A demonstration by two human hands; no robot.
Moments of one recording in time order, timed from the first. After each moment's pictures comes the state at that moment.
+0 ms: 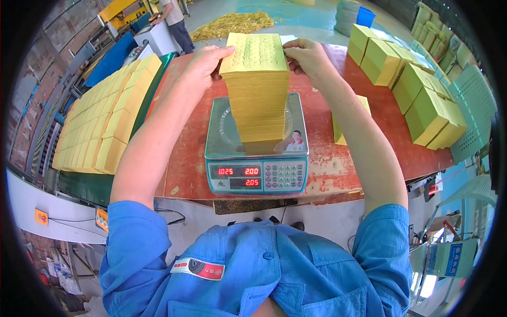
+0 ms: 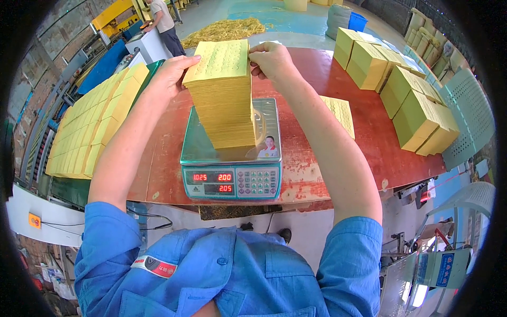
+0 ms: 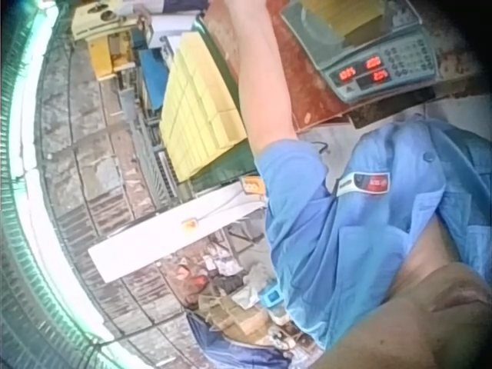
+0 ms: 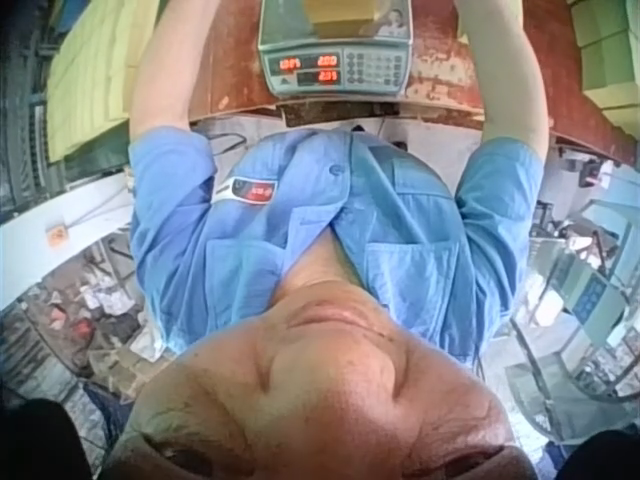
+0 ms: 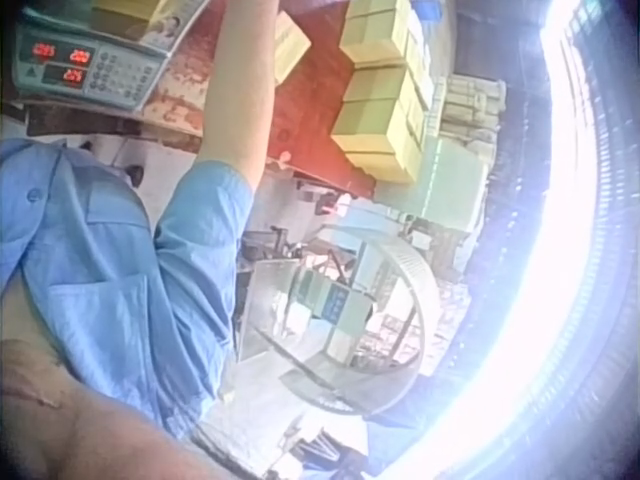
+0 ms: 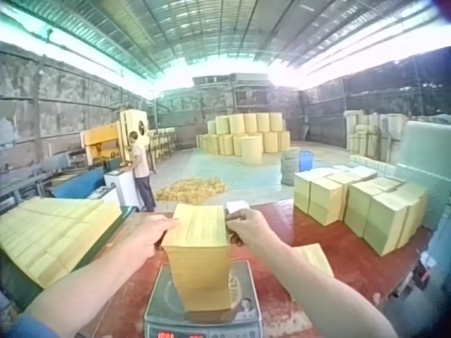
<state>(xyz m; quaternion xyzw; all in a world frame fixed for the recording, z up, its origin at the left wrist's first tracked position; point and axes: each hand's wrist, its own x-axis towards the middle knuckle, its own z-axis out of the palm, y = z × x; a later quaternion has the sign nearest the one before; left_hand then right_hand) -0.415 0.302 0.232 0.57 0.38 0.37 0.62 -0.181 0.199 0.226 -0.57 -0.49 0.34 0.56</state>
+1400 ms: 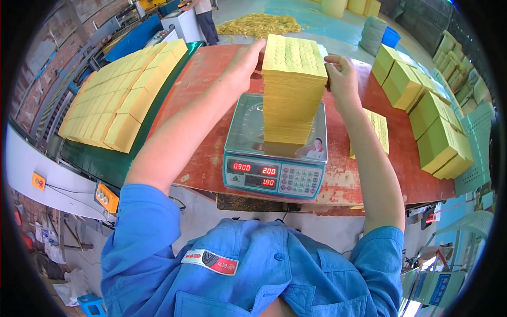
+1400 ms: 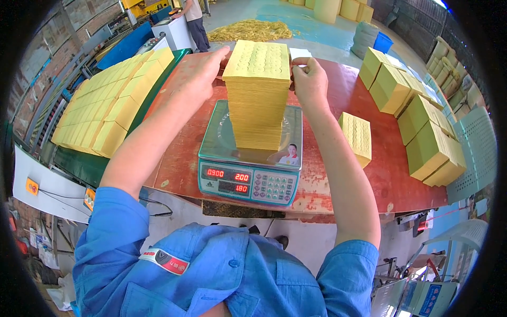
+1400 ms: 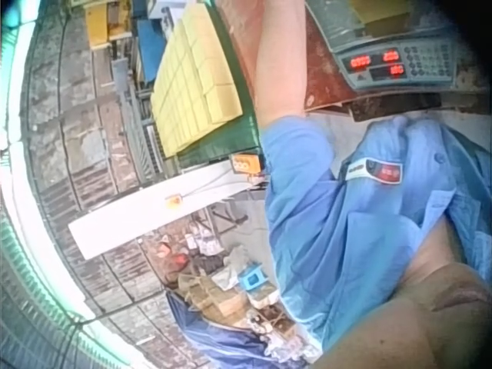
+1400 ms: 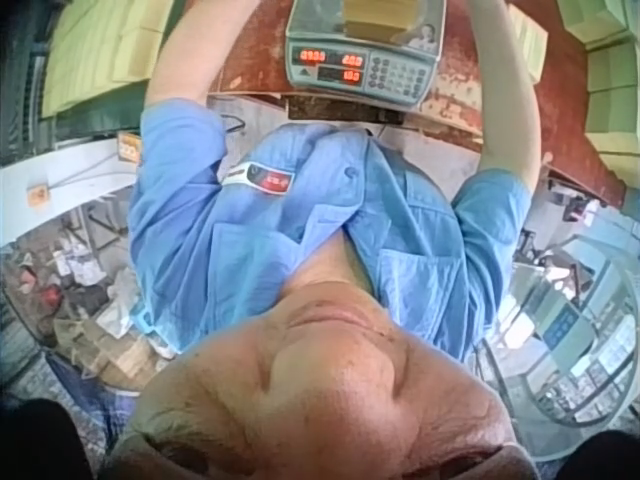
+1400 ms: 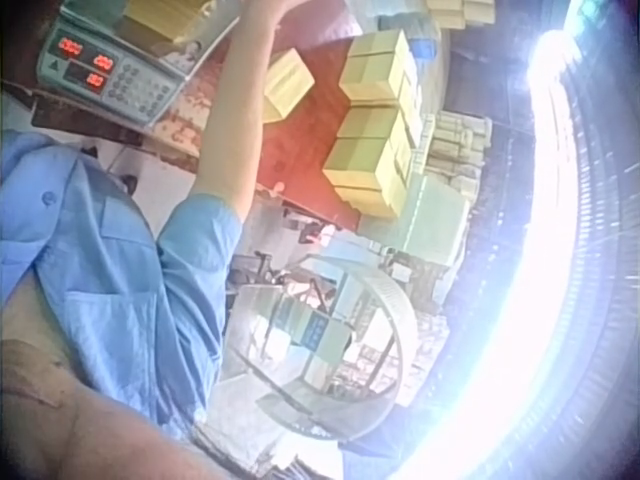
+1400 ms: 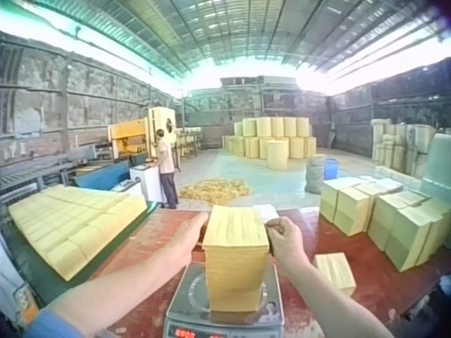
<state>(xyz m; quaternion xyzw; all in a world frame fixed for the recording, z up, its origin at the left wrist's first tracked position) -0.417 0.258 0.234 0.52 0.40 0.47 0.58 -0.206 0.192 0.202 -0.58 -0.47 0.22 0.63</state>
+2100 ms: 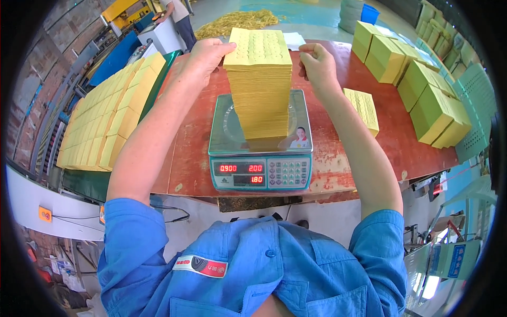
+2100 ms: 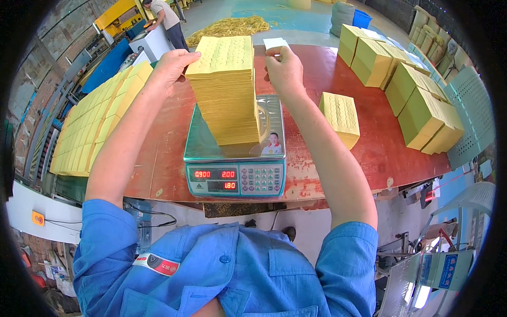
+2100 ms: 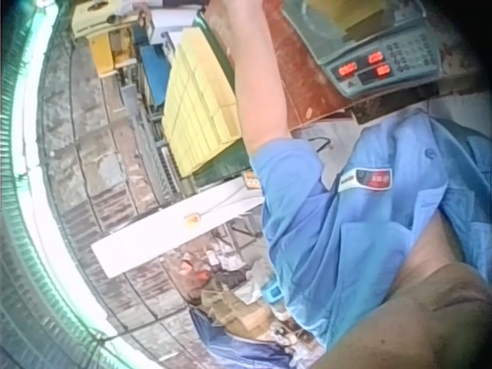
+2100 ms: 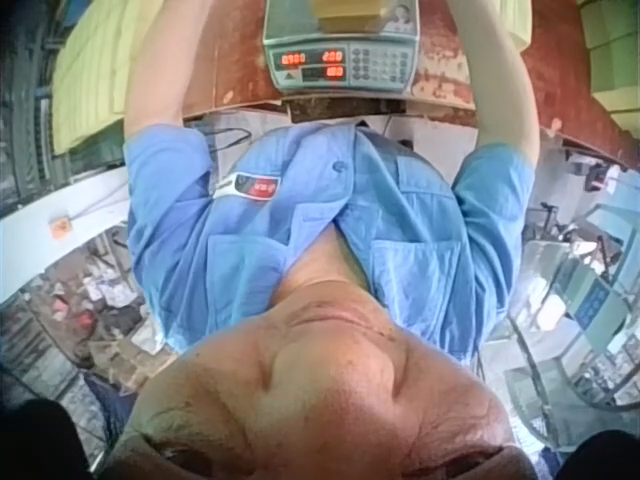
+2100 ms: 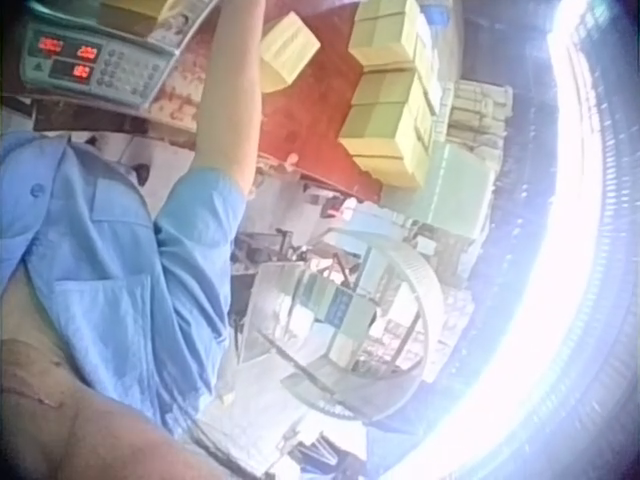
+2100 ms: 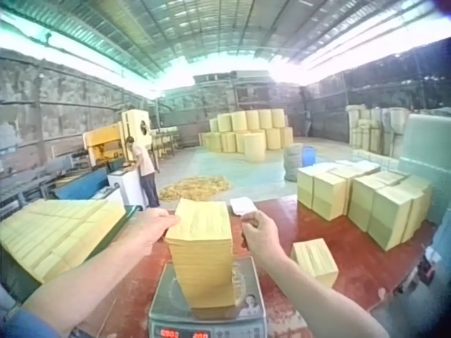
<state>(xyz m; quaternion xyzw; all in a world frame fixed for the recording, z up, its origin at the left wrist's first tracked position) -0.426 0.282 0.251 0.71 0.43 0.35 0.44 -0.187 0.185 0.194 -0.58 -0.44 0.23 0.65</state>
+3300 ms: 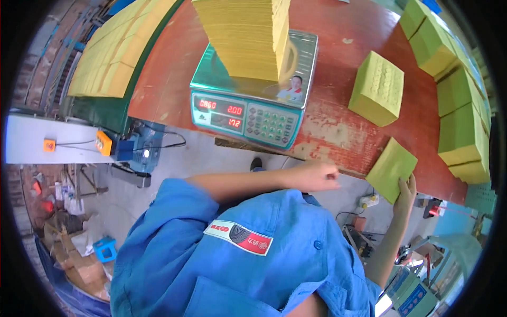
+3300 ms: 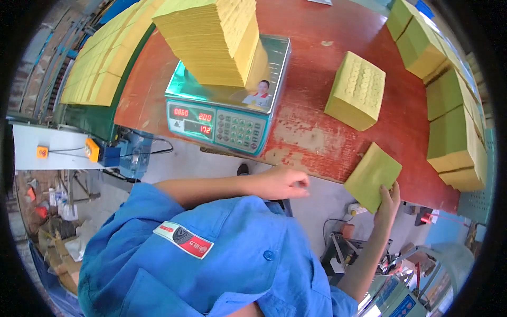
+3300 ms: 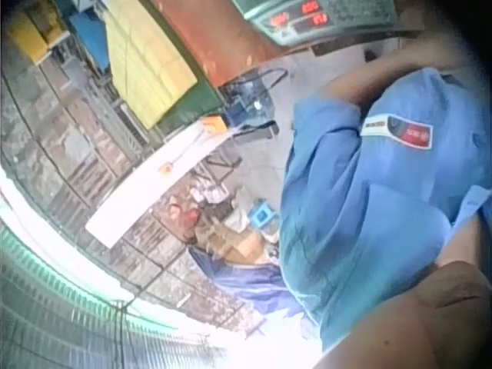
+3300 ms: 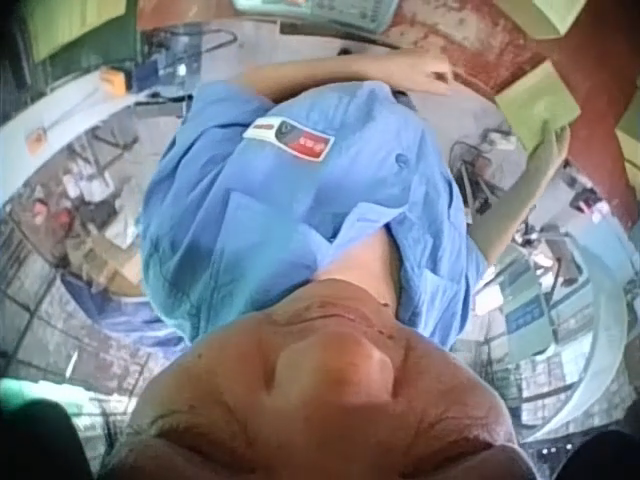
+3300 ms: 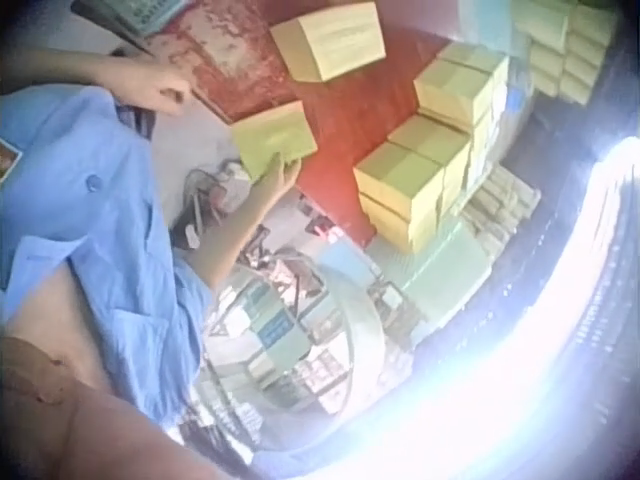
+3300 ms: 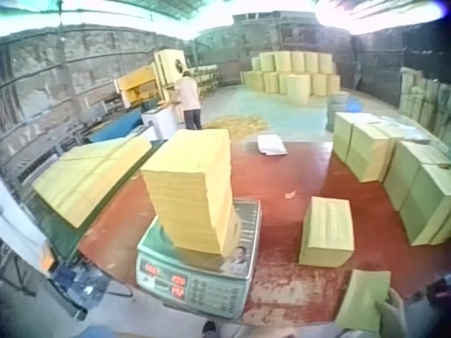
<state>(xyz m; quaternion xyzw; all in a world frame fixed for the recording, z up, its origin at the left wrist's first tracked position) -0.263 -0.014 0.013 0.77 0.22 0.13 0.59 0.074 -0.160 -0.011 -0.63 -0.21 0.40 0.63</state>
